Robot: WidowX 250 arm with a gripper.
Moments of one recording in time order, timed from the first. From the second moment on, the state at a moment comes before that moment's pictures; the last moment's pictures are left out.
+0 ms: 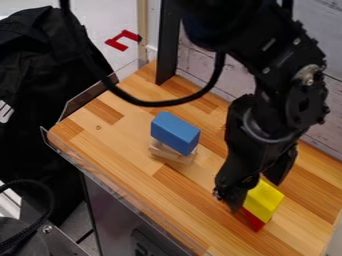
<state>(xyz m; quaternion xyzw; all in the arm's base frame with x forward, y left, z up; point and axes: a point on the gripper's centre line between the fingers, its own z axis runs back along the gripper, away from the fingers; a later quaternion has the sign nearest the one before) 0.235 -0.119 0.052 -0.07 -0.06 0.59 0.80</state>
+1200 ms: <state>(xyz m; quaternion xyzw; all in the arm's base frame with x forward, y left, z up) 0.250 -0.120 0.030 -0.06 -0.05 0.62 0.78</state>
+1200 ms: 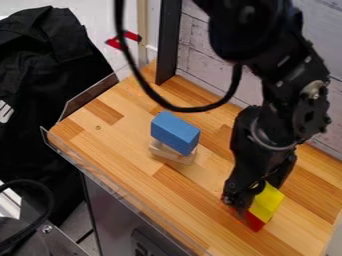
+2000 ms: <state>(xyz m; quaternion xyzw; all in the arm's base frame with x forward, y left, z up) 0.264 -0.113 0.020 -0.05 -0.04 0.66 0.75</state>
